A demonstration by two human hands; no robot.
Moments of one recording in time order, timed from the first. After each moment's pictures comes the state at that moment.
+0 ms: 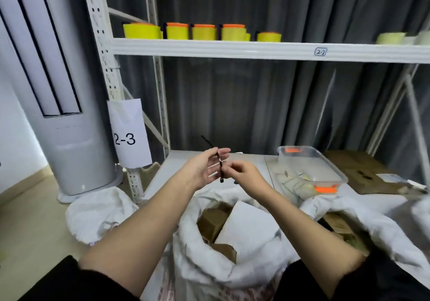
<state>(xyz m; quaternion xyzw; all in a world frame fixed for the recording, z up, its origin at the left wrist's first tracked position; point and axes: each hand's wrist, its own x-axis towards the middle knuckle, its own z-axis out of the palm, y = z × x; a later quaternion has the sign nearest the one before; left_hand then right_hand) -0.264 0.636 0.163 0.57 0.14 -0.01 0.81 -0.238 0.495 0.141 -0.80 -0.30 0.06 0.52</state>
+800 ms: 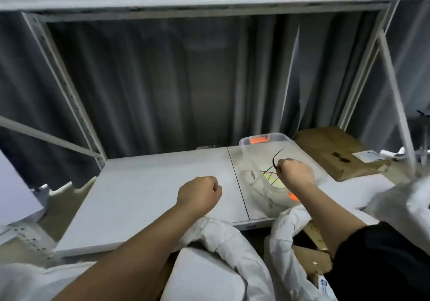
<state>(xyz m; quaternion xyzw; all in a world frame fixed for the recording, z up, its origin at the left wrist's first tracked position) -0.025 0.538 0.058 0.99 0.03 0.03 0.14 0.082 0.299 0.030 -0.99 -0.03 -0.09 0.03</state>
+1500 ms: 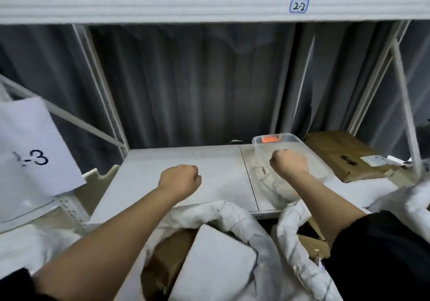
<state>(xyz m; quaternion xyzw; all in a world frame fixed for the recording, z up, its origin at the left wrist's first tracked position) -0.086 0.617 0.092 1.00 0.05 0.05 0.02 0.027 0.356 0.085 -1.00 -0.05 -0.06 0.03</state>
